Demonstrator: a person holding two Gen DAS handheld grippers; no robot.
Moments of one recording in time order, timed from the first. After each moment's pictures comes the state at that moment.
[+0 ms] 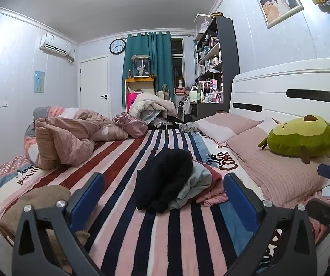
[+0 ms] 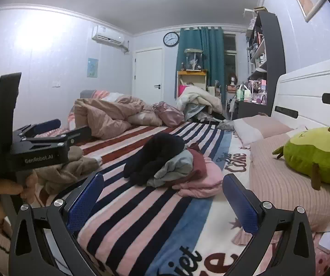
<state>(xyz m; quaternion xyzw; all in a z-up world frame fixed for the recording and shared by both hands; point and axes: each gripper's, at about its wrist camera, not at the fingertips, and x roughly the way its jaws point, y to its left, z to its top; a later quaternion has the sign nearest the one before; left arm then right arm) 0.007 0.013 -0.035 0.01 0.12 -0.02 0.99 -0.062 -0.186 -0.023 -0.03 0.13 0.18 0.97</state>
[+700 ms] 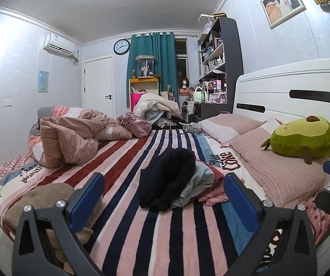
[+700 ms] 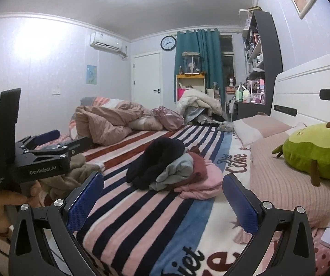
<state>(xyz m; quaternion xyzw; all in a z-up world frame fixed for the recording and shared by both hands) -0.002 0.016 -0.036 0.01 0.11 -0.01 0.99 -0.072 -0.189 -0.019 -0.02 0.12 0.18 0.98</state>
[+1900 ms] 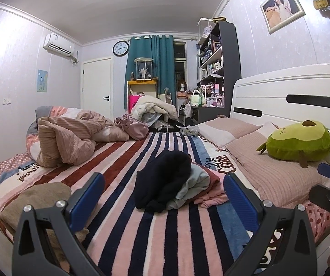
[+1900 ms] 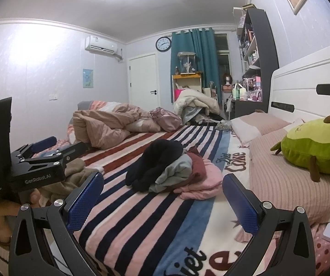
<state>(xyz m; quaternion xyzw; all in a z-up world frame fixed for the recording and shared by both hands) -0.008 0.010 -0.033 0.00 0.11 -0.01 0.99 -0.076 -0.188 -0.016 0.00 0.12 0.18 0.98</state>
